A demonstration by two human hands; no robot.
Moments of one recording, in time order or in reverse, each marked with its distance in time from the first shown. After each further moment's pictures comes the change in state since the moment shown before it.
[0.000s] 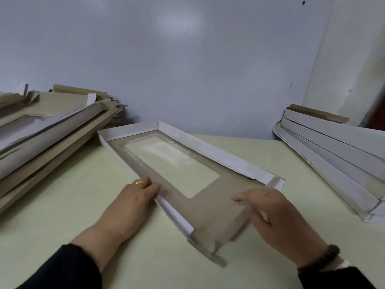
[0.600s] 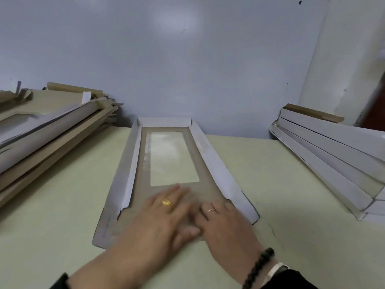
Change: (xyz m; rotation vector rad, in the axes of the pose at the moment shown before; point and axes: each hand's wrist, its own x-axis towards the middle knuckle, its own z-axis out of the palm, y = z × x) left_hand -0.019 0.075 -0.015 0.090 -0.072 0.088; right_hand 0.006 -0.042 0.056 -0.451 -0.207 -0.138
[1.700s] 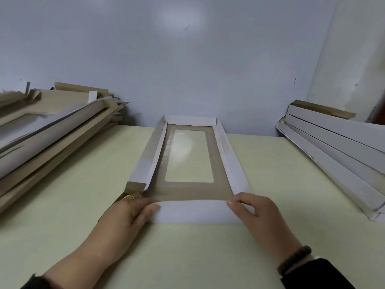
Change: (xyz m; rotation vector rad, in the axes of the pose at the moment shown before) left_hand -0.020 -0.049 0.006 -0.482 0.100 -0.363; right_hand -0.012 0.047 0.005 0.930 0.236 0.406
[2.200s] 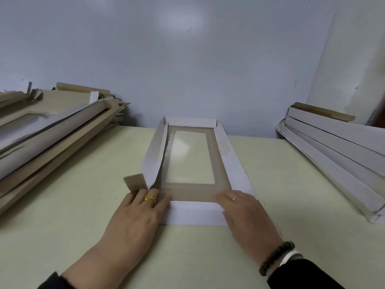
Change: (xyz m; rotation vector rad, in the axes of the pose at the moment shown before) left_hand 0.004 0.018 0.010 0.816 0.049 0.300; right_hand 0.005 -0.009 0.018 -0.651 -0.122 -0.279
